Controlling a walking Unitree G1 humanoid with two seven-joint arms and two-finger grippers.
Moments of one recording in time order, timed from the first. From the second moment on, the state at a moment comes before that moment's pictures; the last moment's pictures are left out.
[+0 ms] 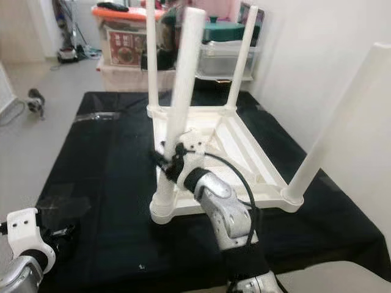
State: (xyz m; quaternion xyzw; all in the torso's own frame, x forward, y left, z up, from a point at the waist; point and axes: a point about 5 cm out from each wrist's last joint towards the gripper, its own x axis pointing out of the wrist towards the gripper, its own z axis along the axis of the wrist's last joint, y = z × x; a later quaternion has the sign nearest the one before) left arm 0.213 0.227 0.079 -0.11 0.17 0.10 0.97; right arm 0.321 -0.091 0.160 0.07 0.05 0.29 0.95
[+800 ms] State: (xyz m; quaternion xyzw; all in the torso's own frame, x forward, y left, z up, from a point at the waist) left arm 0.213 0.231 0.078 -0.11 0.17 0.11 0.97; right arm 0.369 -0.205 0.159 -0.07 0.03 -0.08 0.99
